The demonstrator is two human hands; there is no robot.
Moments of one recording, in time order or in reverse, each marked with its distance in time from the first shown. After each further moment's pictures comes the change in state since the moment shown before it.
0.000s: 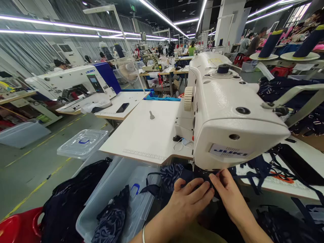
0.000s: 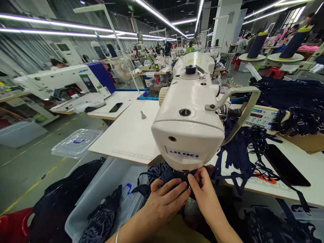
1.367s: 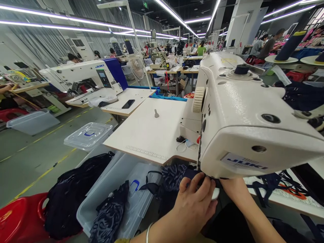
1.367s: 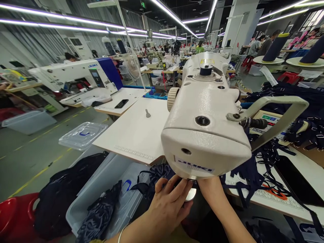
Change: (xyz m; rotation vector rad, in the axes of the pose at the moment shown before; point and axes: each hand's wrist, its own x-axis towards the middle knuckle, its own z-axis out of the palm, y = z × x) left_hand 0.025 0.013 0.006 0.141 0.005 -0.232; right_hand 0.073 0.021 -0.017 -0.664 0.103 -0.675
